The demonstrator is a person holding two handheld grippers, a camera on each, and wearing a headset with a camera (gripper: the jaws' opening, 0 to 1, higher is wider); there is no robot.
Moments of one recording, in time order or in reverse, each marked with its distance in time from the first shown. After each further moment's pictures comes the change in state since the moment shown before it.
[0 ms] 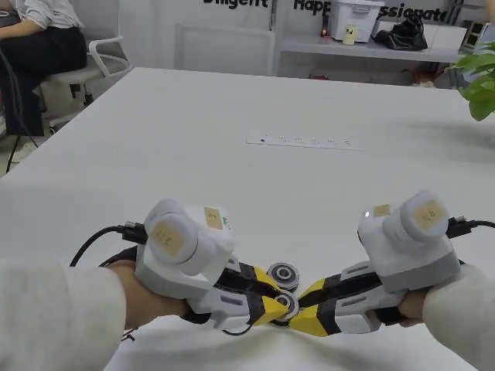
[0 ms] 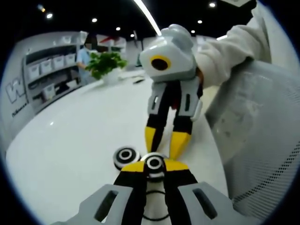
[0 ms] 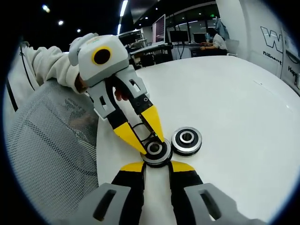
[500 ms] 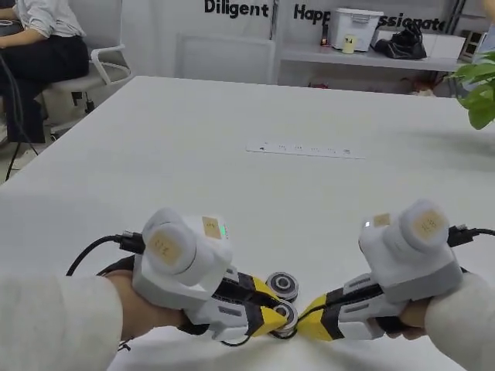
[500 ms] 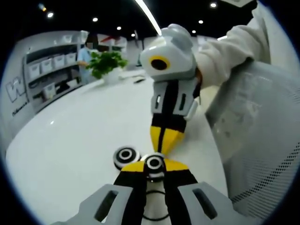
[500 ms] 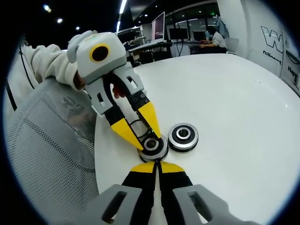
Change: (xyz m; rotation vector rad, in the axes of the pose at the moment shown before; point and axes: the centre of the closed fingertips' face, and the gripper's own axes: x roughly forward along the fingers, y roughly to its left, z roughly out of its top) left arm 0.001 0.001 0.000 -0.002 0.001 0.005; right arm -0.002 -0.005 -0.004 0.028 0.036 -0.028
